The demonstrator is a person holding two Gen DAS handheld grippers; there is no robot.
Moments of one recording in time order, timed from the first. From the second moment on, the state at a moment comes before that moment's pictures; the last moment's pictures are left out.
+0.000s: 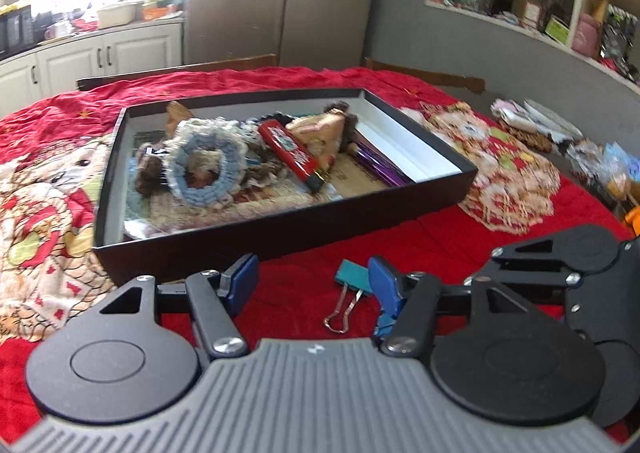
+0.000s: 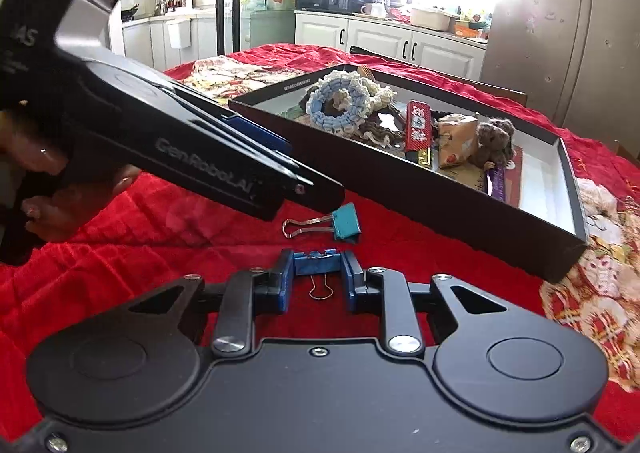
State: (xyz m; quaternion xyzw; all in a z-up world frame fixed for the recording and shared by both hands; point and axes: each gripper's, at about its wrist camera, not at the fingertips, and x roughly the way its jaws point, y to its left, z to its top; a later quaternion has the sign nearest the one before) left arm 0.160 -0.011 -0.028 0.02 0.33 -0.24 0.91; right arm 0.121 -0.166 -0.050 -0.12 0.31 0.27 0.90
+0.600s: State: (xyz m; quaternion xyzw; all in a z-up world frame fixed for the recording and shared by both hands) left arm 0.165 -0.047 -0.045 0.10 0.32 -0.26 0.90; right arm 0.110 -0.194 -0.045 -0.09 0.33 0.24 0.91
